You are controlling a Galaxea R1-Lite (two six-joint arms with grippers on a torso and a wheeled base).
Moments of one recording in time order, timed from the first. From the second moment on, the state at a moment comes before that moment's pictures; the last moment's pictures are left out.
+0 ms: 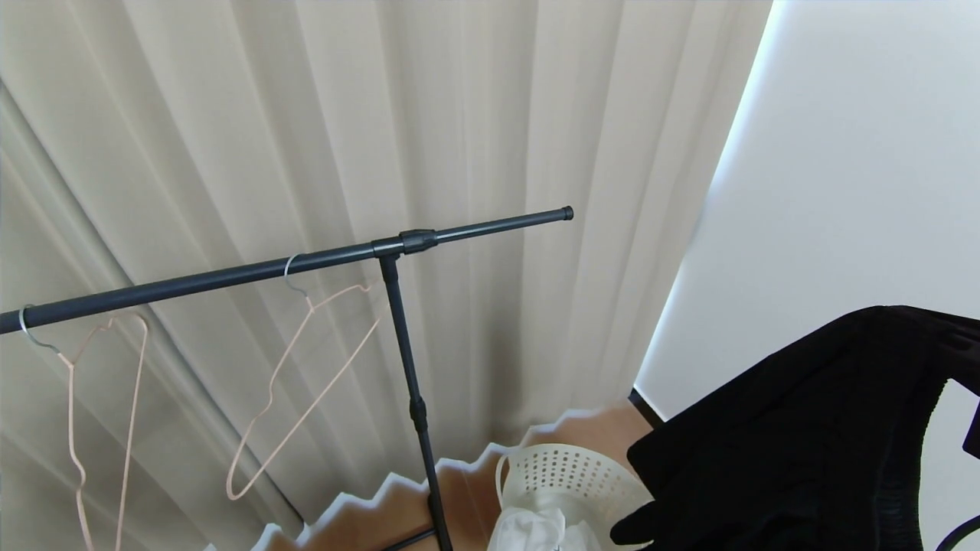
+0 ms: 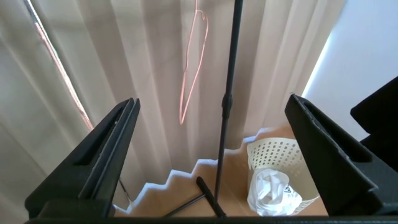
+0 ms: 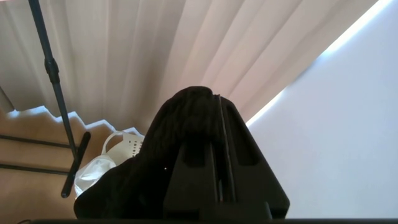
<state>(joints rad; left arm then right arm) -0.01 0.00 0.00 -0.03 -0.12 0.03 0.28 0.98 -0.57 -0.25 0.01 -0.35</state>
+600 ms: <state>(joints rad) -0.01 0.00 0.00 -0.03 -0.12 0.03 0.28 0.98 -0.56 -0.25 0.01 -0.35</state>
